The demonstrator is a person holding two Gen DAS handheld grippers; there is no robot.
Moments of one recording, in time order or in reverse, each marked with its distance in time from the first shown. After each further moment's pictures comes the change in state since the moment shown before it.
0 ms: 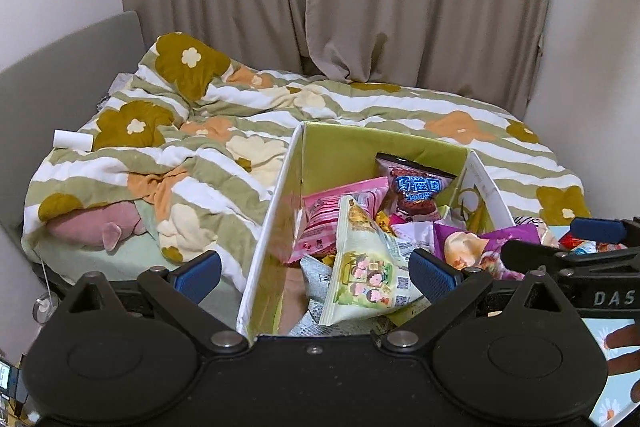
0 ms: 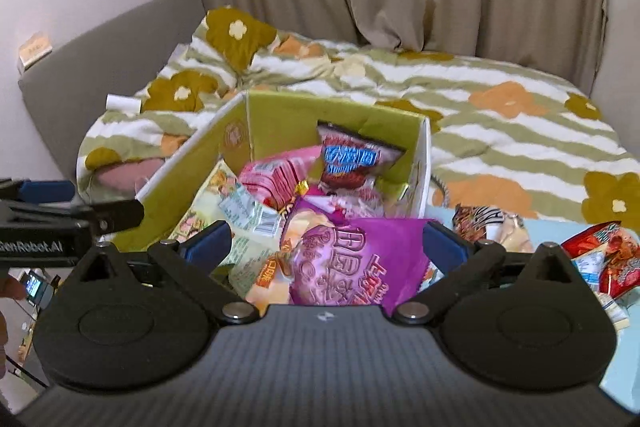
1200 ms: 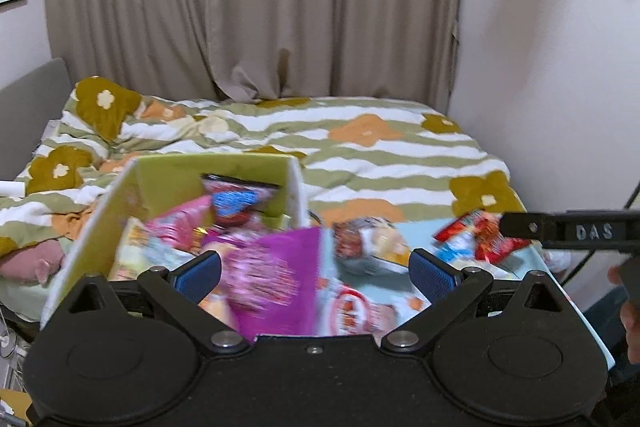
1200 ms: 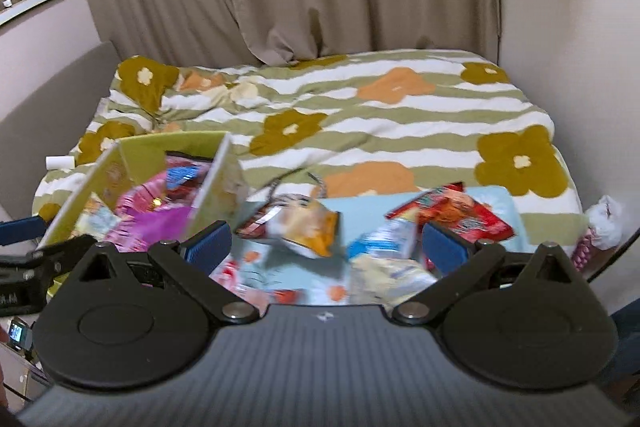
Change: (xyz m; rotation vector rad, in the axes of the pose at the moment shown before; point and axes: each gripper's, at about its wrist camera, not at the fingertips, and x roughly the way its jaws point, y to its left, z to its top) left arm -0.032 -0.203 -0.017 0.135 -0.045 -0.123; right arm -0.097 -0.197 -0.031 0.211 -0.027 -0.144
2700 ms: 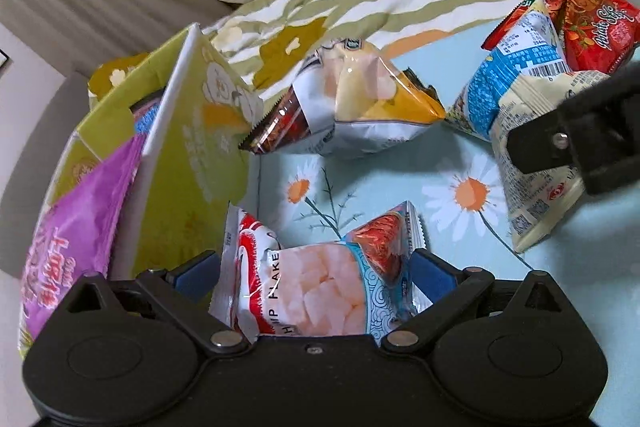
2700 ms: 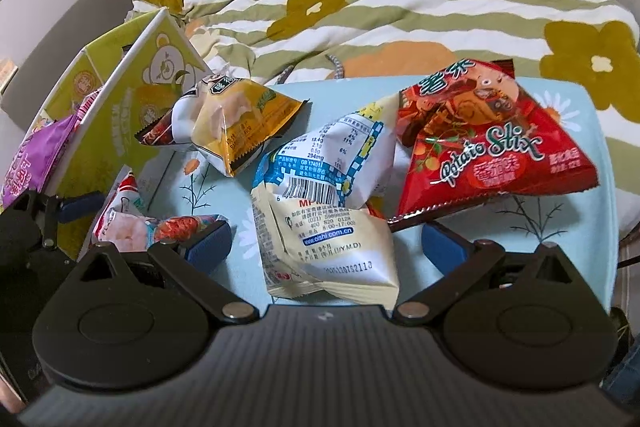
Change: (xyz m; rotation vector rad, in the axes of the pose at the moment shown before) left arm 0.197 -0.113 -0.063 0.333 0.392 0.384; right arm 0.160 -0.094 -0.033 -0.007 0.356 0.236
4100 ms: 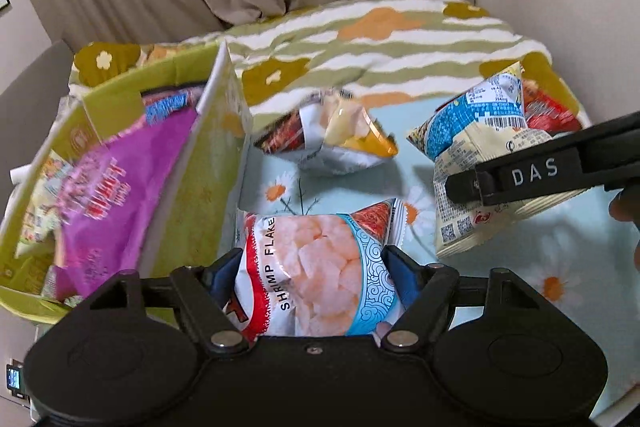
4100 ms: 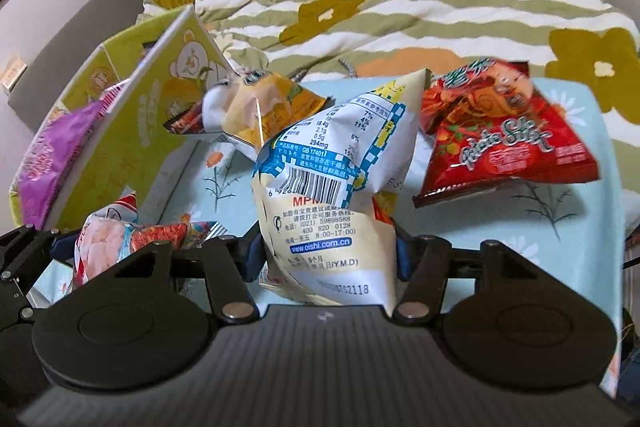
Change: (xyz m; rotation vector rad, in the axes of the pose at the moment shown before) left arm -0.076 0.037 -0.034 -0.197 -0.152 -0.191; right arm -0.021 0.022 -0.017 -0.023 -0.045 0.002
